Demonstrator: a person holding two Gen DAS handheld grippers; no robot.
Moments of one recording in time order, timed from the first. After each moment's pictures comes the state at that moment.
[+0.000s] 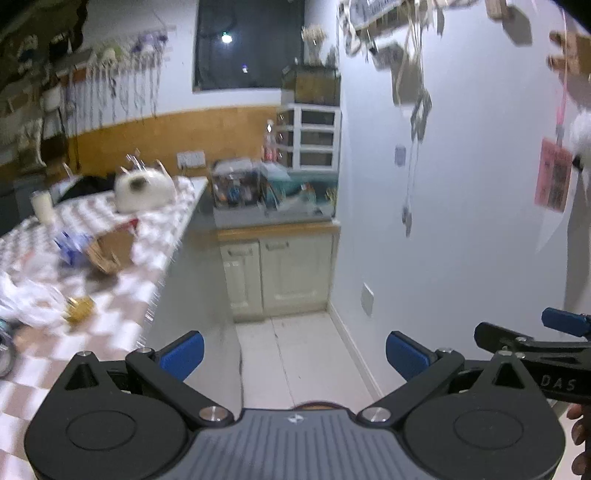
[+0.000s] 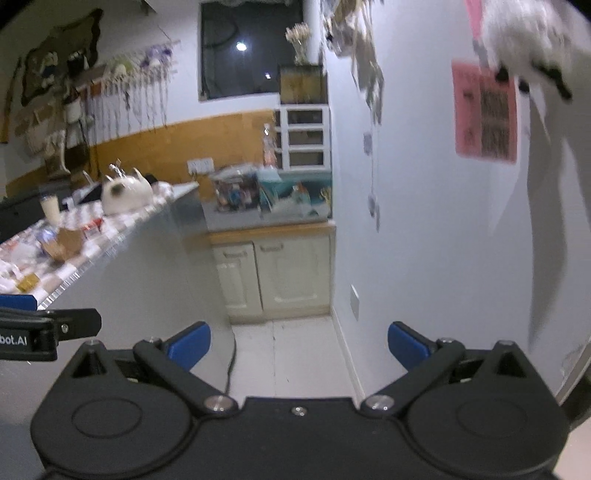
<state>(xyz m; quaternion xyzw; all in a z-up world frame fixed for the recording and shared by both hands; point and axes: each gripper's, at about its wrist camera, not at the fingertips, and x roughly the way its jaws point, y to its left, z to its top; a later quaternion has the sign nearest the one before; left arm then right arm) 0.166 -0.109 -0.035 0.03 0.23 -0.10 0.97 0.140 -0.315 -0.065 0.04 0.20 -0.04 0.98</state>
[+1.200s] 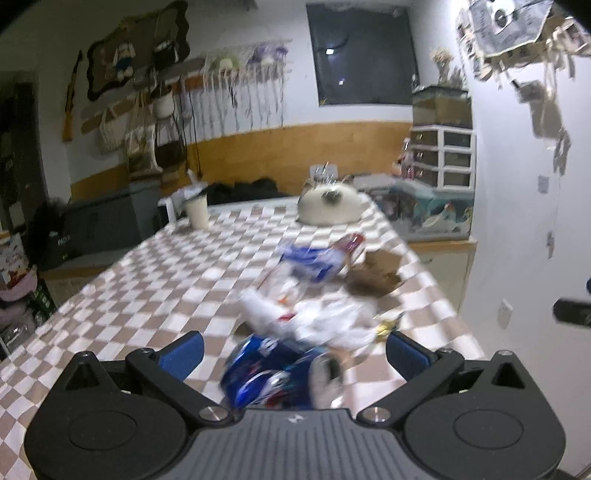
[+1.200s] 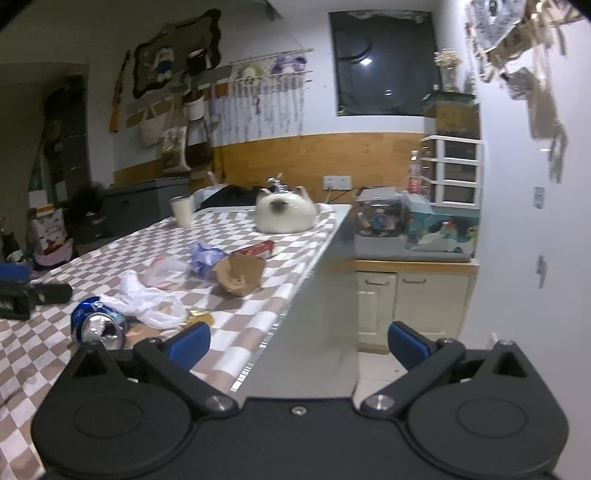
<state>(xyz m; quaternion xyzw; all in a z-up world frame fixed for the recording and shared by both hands) 0.164 0.162 0.003 0.05 0.22 0.05 0.97 0.183 -0.115 -0.013 0.01 0.18 0.15 0.97</state>
